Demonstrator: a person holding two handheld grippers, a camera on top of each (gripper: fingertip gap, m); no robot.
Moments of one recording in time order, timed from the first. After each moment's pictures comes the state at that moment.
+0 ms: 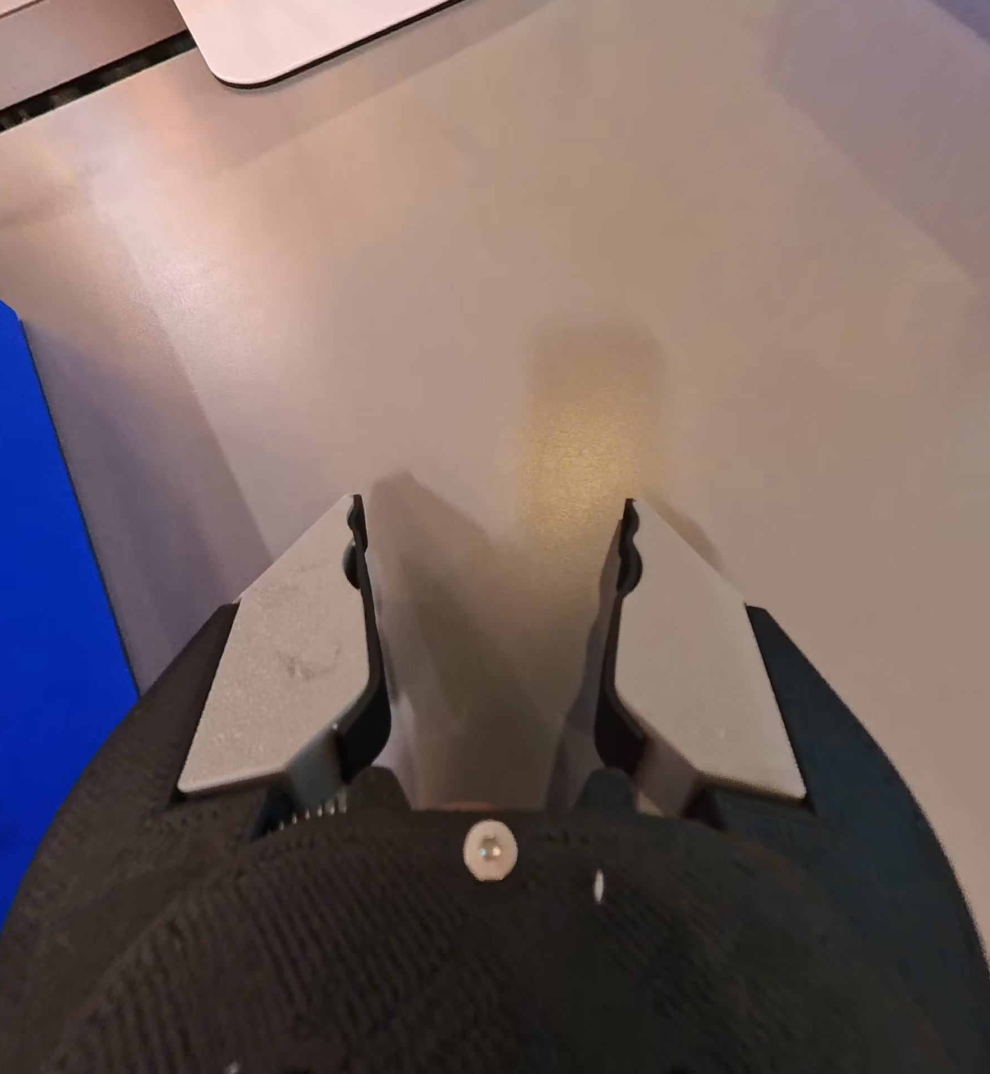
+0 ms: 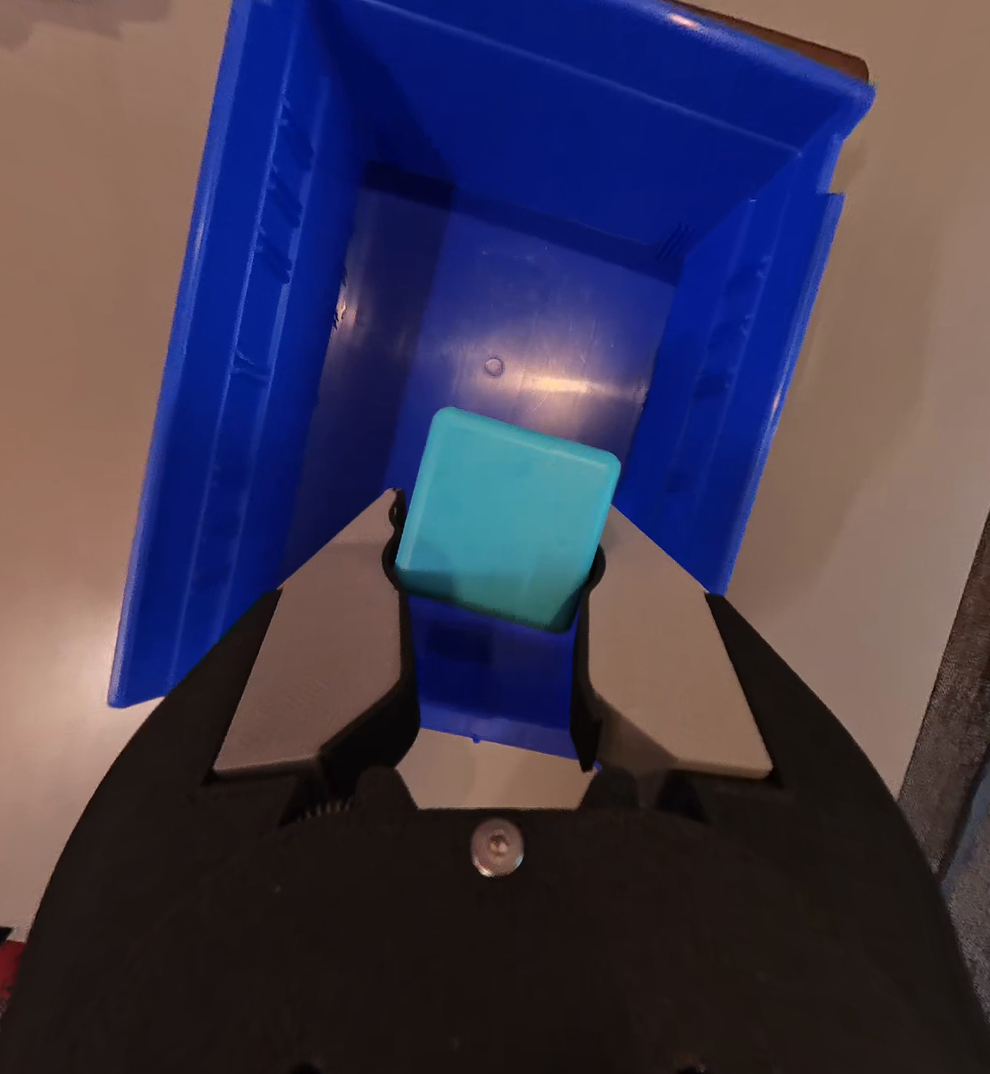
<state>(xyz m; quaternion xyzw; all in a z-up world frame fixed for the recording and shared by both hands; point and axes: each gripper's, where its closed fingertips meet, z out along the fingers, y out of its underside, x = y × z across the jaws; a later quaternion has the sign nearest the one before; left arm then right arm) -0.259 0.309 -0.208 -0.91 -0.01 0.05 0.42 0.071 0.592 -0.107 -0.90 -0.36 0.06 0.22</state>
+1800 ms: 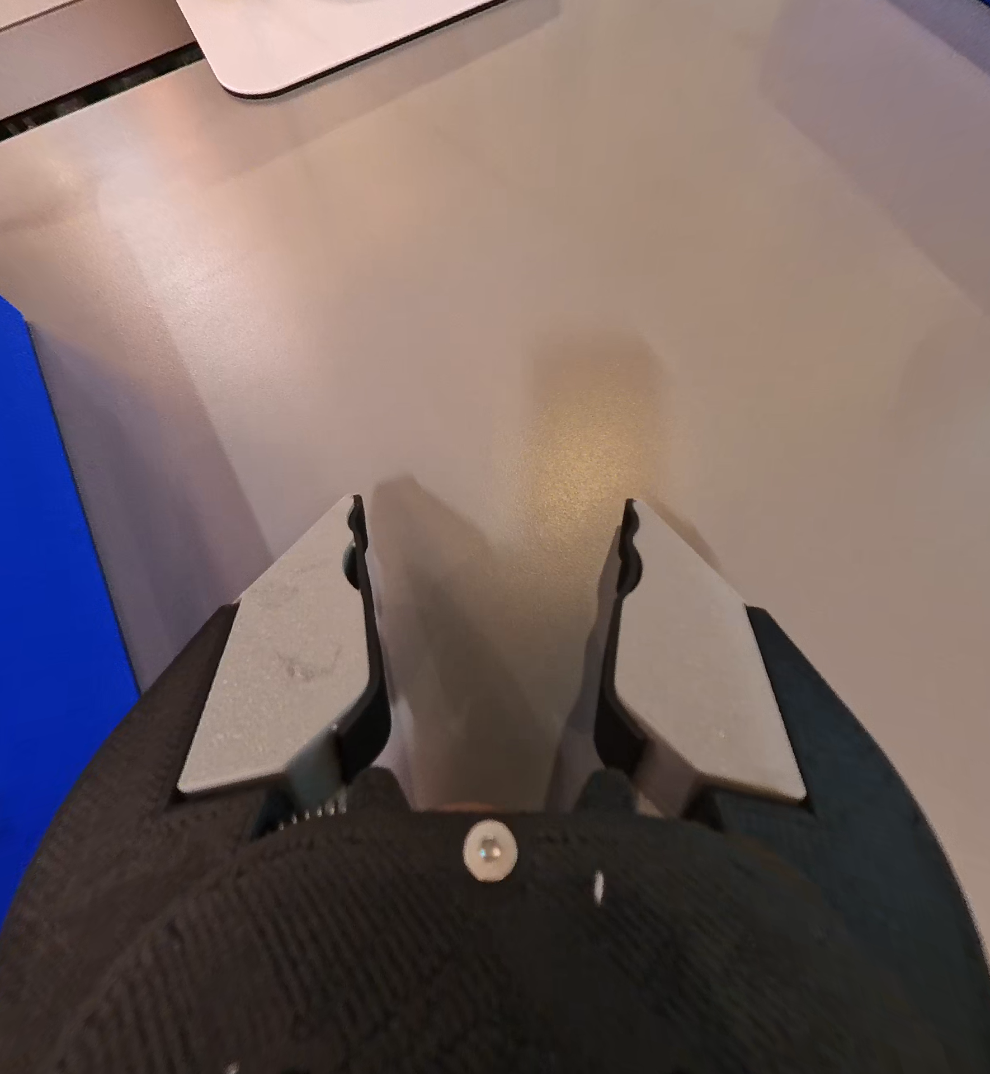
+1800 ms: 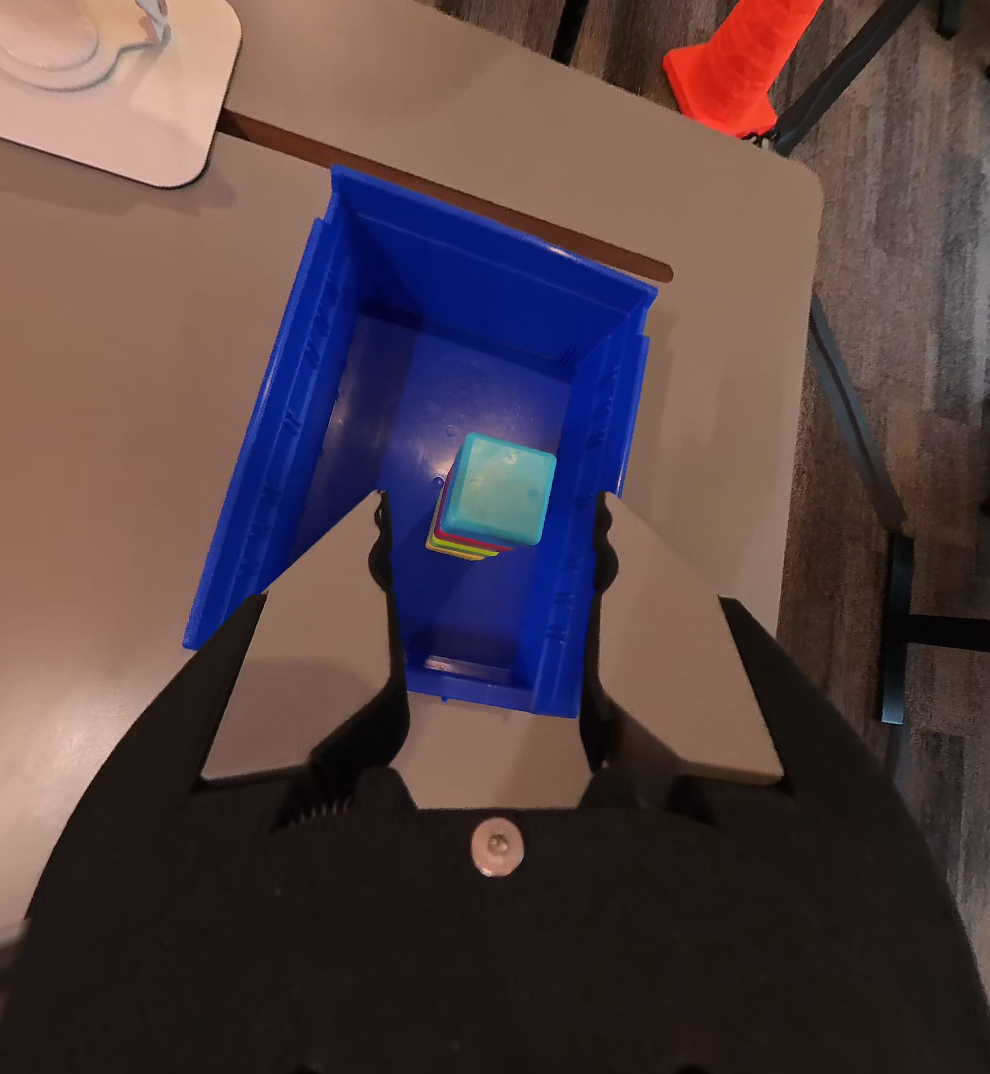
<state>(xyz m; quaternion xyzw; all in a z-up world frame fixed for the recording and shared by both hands) -0.260 0.309 -0.206 -0.90 -0.01 0.05 0.43 0.080 0.580 -0.013 -0.87 -0.37 0.02 0.34</state>
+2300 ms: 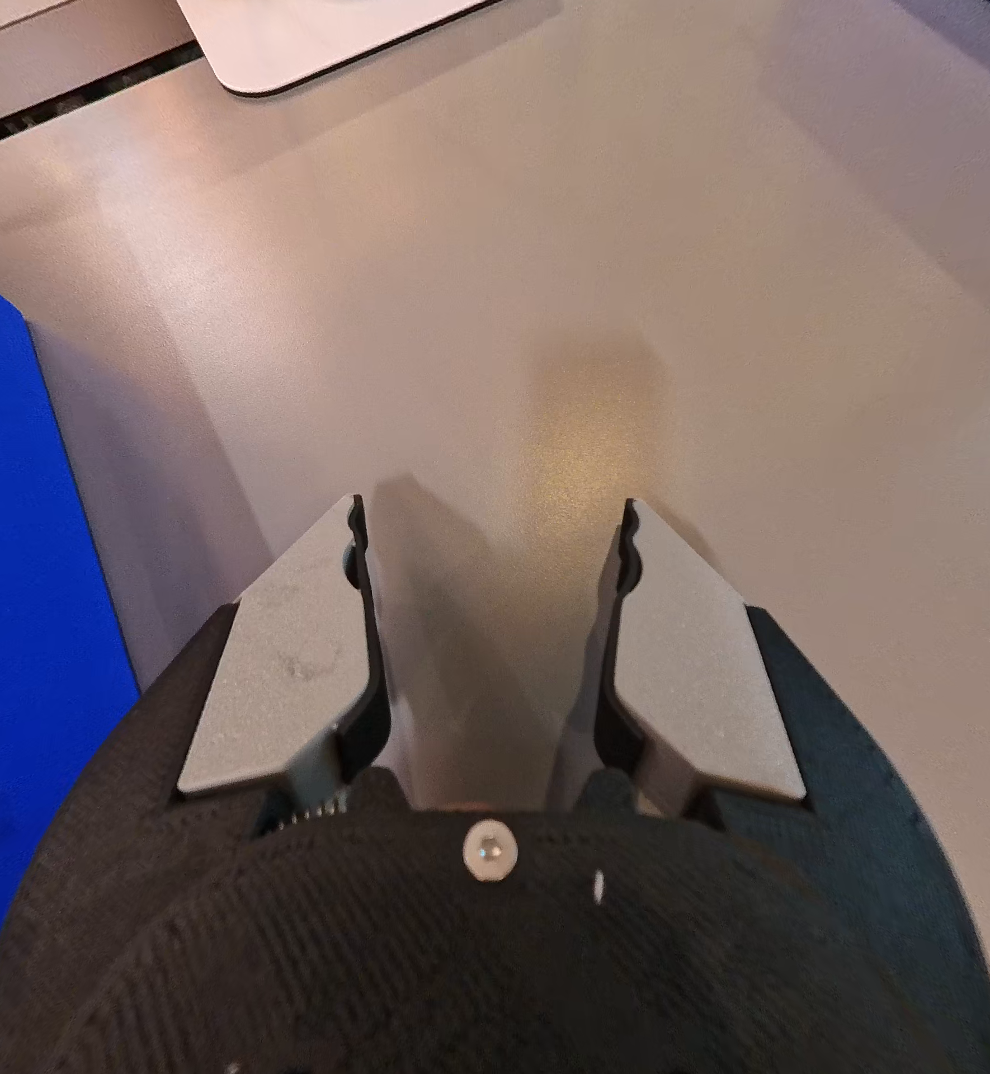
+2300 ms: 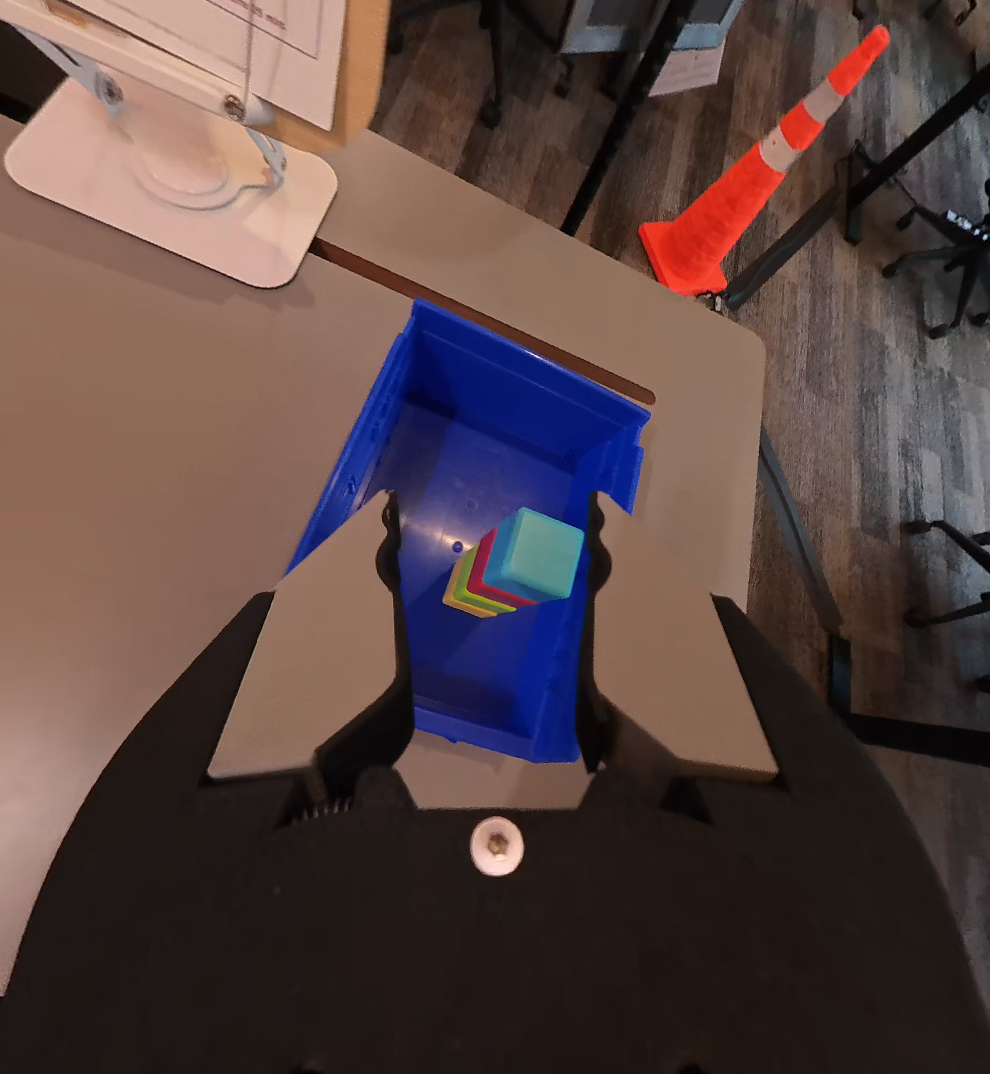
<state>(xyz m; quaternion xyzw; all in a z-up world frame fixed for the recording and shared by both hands) -0.260 0.309 -0.206 -0.90 -0.01 0.05 0.43 0.045 0.556 0.035 -0.81 -0.41 0.02 0.41</state>
